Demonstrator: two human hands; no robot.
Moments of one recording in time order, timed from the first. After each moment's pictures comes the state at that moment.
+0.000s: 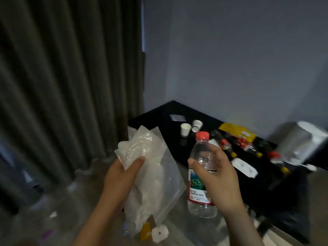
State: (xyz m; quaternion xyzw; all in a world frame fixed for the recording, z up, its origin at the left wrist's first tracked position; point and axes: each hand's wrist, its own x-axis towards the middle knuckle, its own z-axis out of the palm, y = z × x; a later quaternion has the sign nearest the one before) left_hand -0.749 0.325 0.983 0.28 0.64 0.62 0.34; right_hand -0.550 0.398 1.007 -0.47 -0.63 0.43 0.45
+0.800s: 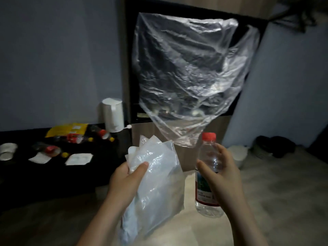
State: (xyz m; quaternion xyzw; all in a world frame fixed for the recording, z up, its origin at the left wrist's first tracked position) left_hand -0.277 0.318 1.003 0.58 0.43 0.37 0.59; right_hand -0.109 0.193 1.028 -0.72 -0.33 0.10 0.59
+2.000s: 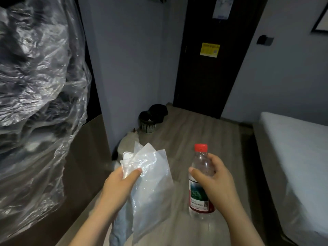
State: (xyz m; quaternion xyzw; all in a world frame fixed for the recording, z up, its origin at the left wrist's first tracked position) left_hand 0.313 0.373 0.964 0.77 0.17 0.06 0.61; right_hand 0.323 0.147 0.993 -0.81 0.05 -0.04 0.58
